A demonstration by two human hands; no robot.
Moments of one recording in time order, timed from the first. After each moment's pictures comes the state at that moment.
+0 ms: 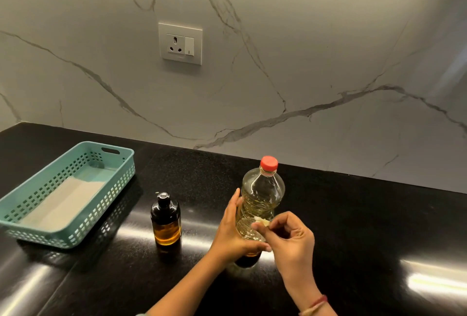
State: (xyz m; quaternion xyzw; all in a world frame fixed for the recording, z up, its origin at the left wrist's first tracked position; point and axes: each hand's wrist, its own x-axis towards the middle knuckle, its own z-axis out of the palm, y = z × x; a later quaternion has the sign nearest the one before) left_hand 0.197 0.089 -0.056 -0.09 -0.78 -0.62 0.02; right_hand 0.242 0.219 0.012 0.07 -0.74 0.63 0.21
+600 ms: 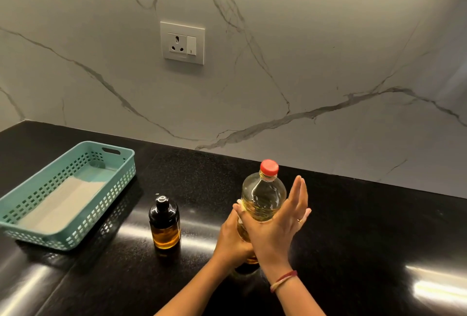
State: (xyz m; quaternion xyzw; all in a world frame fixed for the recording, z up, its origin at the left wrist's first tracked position) left_hand 0.194 0.103 -0.054 -0.08 -0.76 -0.64 0.08; right_hand 0.204 0.182 0.015 0.00 -0.83 0.43 0.35
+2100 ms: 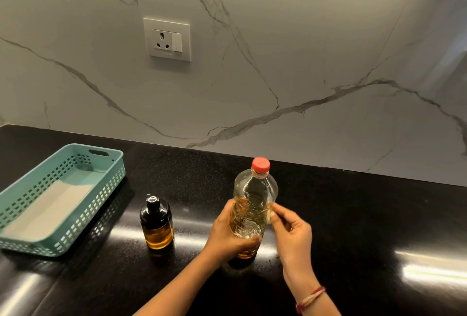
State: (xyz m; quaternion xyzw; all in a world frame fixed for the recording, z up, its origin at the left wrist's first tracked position) left_hand 0.187 0.095 -0.057 -0.08 -0.77 -0.64 0.02; right_hand 0.216 0.237 -0.007 -0.06 -0.73 0.67 0.15
